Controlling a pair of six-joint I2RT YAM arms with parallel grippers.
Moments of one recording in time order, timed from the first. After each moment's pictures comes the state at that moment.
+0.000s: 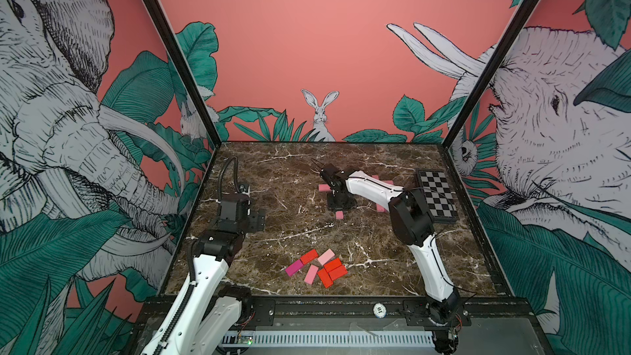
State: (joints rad) left arm -0.21 0.79 0.72 -0.67 -0.28 0.00; right arm 0.71 2.29 1.87 -1.02 0.04 0.58
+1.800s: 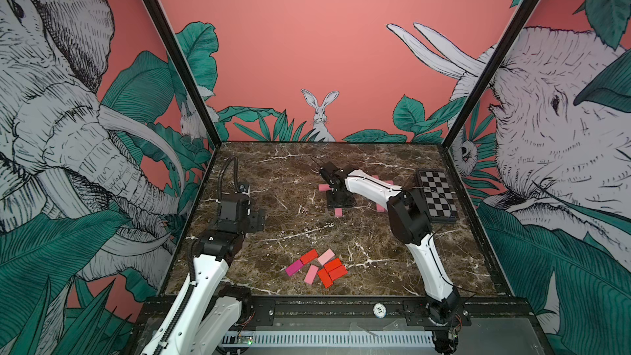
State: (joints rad) left arm -0.21 0.79 0.72 -0.67 -0.28 0.00; right arm 0.70 2.32 1.91 -1.01 0.08 0.57
